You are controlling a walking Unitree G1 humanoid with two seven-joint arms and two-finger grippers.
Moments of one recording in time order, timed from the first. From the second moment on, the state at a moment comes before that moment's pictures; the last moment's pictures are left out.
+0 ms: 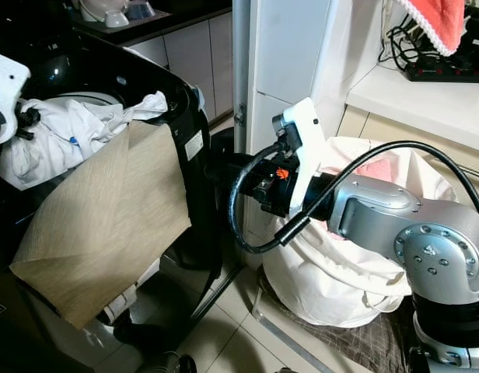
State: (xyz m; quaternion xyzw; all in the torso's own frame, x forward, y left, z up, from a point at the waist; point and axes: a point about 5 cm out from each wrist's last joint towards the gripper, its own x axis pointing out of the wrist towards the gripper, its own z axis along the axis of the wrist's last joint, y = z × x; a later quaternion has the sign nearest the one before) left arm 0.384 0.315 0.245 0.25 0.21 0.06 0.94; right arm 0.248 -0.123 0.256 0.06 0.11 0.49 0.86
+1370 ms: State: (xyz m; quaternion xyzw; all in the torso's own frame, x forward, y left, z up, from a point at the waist) left arm 0.390 0.214 0.245 0.05 -0.03 -0.10 0.99; right arm 0.276 -0.136 0.250 0.02 0.01 0.31 0.95
